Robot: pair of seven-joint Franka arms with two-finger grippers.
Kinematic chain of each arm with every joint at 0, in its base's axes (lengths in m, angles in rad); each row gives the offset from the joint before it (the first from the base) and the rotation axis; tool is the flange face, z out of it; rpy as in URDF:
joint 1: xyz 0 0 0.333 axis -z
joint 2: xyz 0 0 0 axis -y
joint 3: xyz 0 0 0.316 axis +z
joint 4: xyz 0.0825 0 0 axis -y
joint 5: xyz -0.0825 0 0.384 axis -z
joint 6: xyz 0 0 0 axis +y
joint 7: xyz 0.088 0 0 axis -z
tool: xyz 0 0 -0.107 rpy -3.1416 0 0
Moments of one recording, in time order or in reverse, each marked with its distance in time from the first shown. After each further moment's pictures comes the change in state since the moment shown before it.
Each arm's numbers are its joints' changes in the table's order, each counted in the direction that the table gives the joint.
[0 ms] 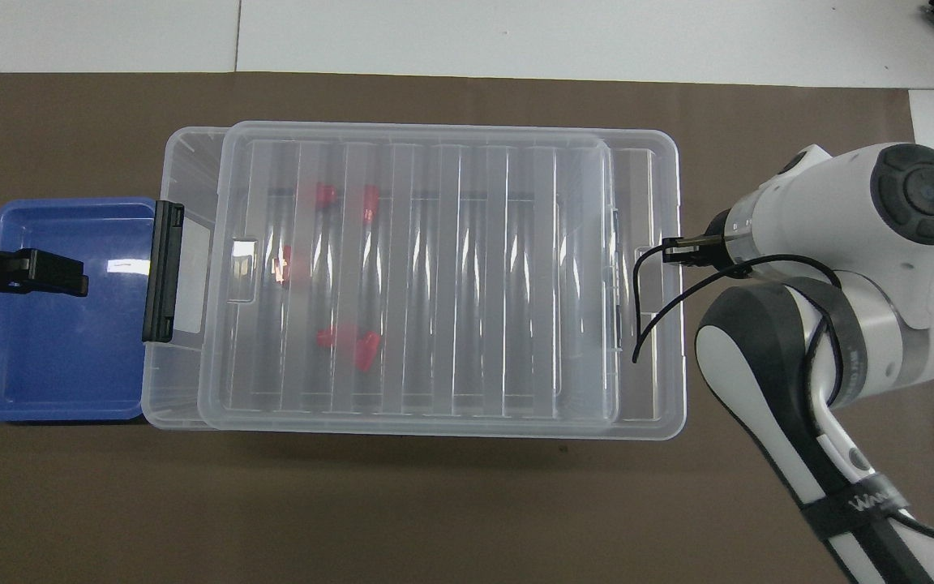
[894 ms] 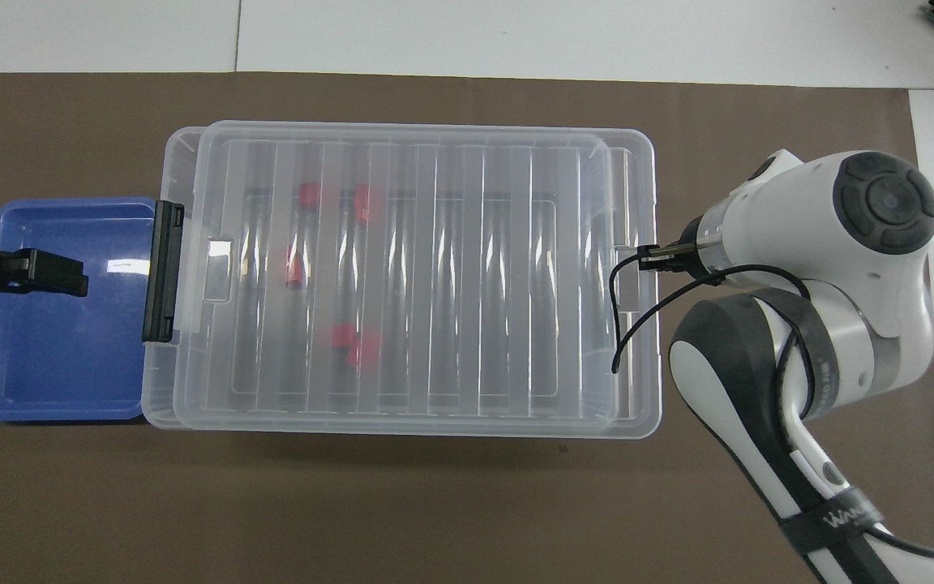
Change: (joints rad) left arm 0.000 0.000 0.000 0.000 0.000 0.000 -0.001; right arm -0.041 0.001 0.000 0.000 -0.003 0.000 0.003
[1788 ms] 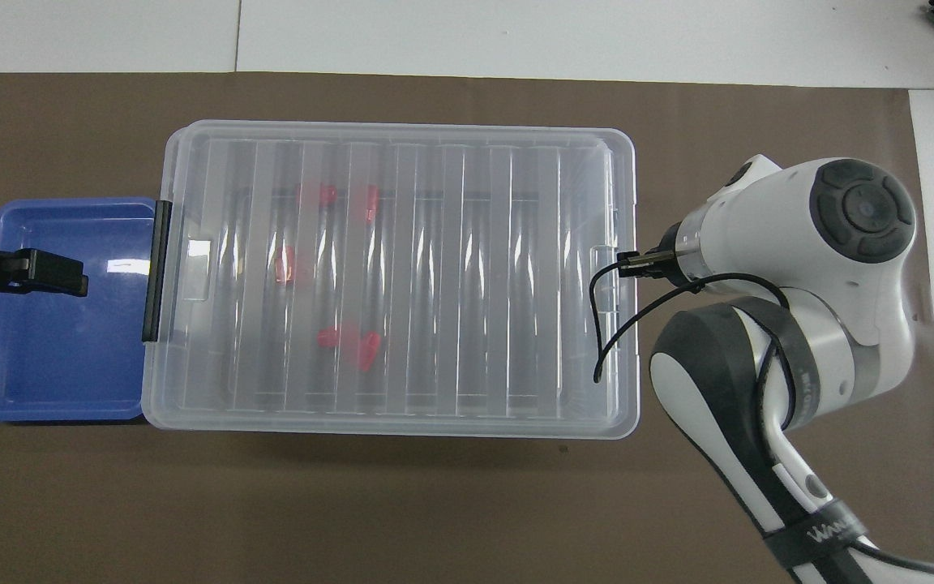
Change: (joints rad) left arm 0.000 0.000 0.000 0.000 0.000 0.000 0.000; right arm -0.037 0.003 0.001 0.000 -0.028 0.000 0.000
